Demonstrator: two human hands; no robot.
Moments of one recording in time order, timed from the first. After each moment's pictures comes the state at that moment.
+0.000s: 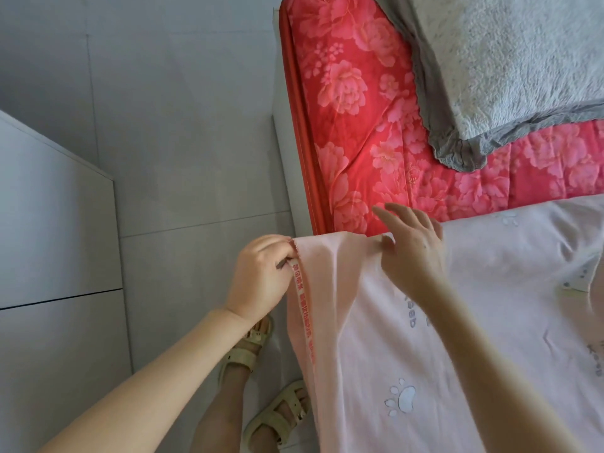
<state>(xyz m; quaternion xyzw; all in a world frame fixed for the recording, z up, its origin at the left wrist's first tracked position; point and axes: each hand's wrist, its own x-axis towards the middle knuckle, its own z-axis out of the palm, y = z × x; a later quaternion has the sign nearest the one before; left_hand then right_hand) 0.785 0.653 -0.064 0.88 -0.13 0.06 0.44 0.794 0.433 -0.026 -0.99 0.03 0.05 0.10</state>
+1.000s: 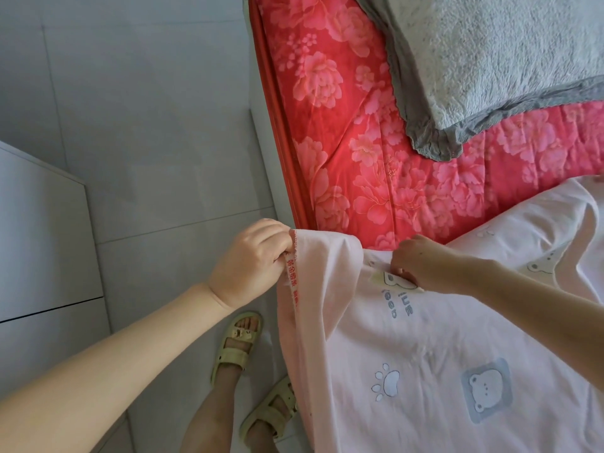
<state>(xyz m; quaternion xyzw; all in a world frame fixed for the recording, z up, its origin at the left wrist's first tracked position) 0.813 0.652 -0.055 0.85 -0.32 0.06 0.42 0.799 0.353 -0.027 -0.87 -0.25 0.42 -0.10</state>
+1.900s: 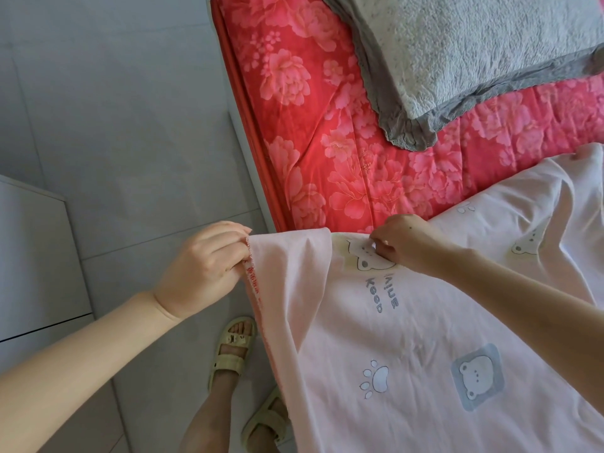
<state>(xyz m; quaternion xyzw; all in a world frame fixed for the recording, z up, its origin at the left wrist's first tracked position) 0.820 0.668 -0.049 0.85 -0.39 0.07 0.35 0.806 0.348 -0.019 -0.95 -0.14 0.29 0.00</state>
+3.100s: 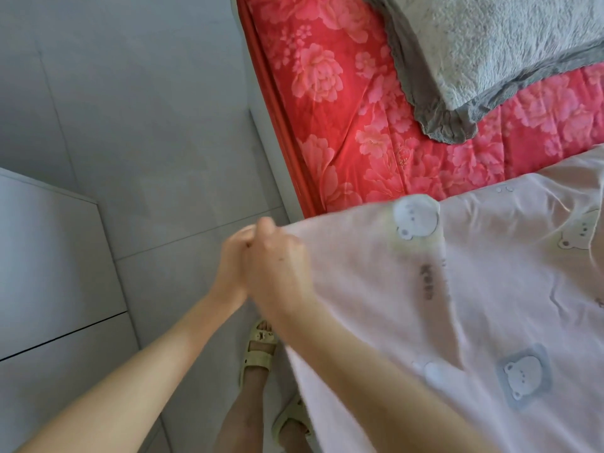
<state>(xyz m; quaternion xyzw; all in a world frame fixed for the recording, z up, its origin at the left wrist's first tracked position) 0.822 0.674 -0.103 0.86 -0.02 -0.15 0.49 0.814 0.593 -0.022 -0.97 0.09 0.05 0.23</state>
